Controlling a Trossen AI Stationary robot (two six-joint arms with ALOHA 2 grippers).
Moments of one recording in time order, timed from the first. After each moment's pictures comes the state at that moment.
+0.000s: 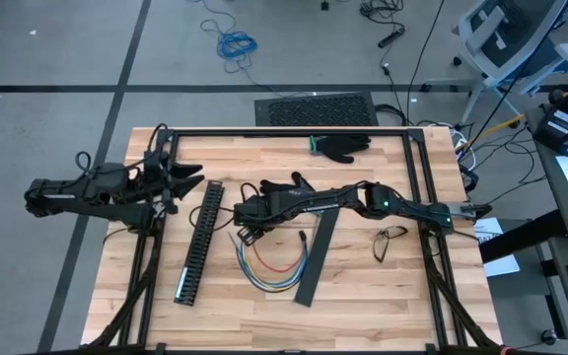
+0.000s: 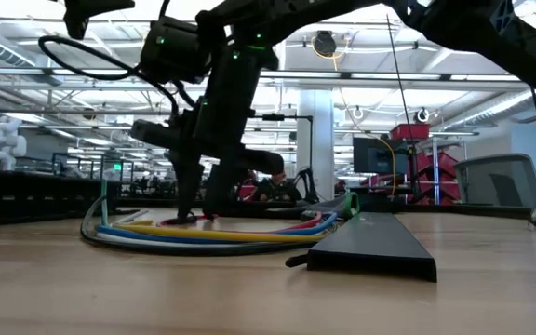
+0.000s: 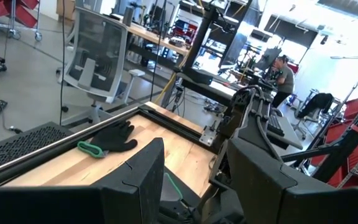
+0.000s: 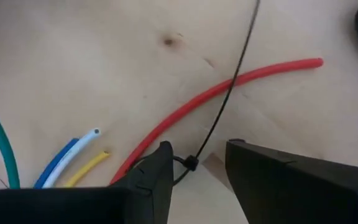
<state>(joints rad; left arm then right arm) -0.08 0.38 0.61 -0.25 -0.38 -0.36 0.03 2.53 2.23 -0.96 0.11 0.88</state>
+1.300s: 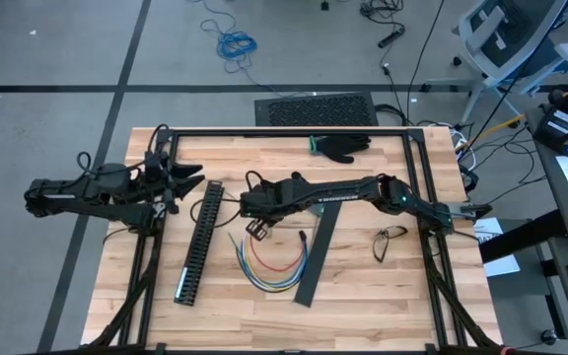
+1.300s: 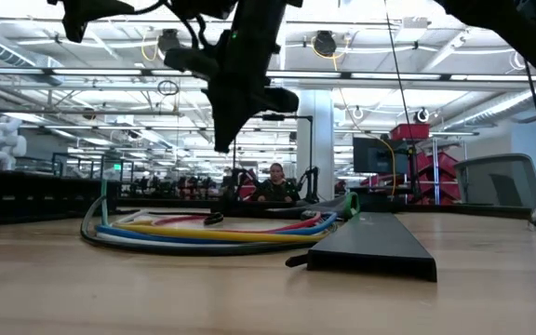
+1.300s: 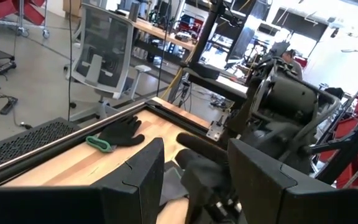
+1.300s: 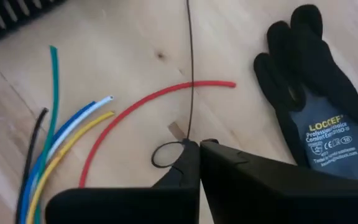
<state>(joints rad) -0.08 0.38 0.61 -0.28 -0.40 -0.36 0.02 2.35 2.23 -1.13 0.18 0.69</state>
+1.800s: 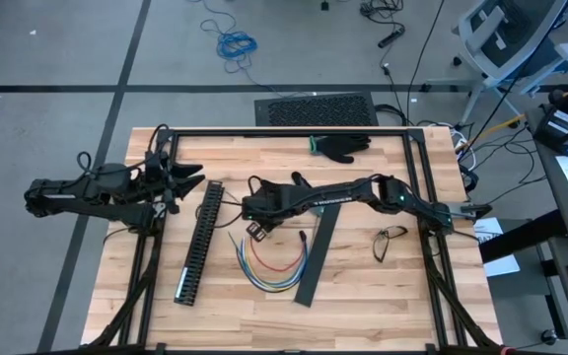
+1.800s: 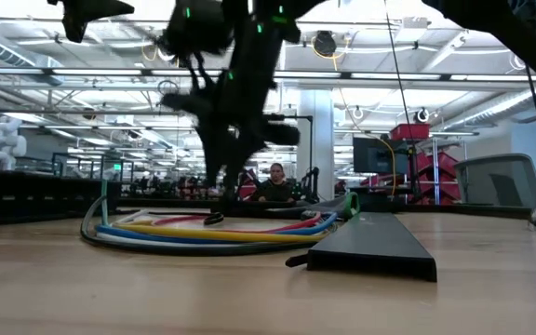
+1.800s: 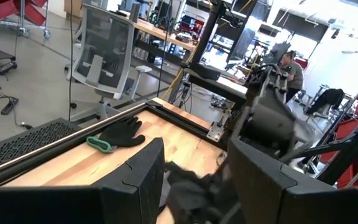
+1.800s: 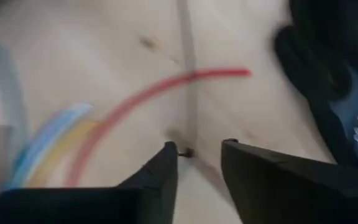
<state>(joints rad) -0.08 0.38 0.61 -0.28 -0.40 -0.36 0.02 2.37 2.07 -0.98 0.15 0.78</state>
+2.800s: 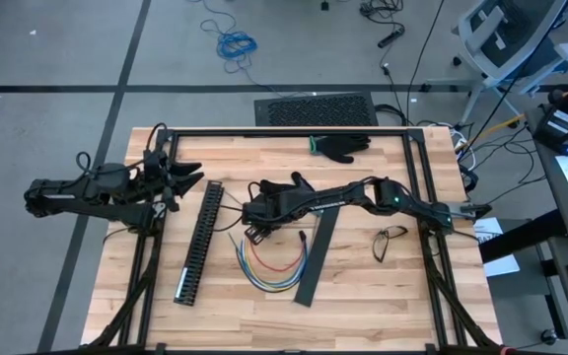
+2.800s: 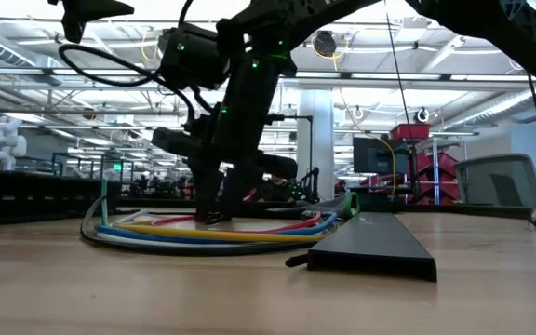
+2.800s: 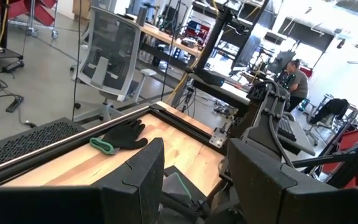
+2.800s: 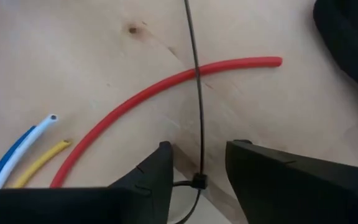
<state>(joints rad) -0.08 0.38 0.61 -0.27 -0.43 -0.39 0.01 2.44 2.00 -0.83 0.14 0.84</state>
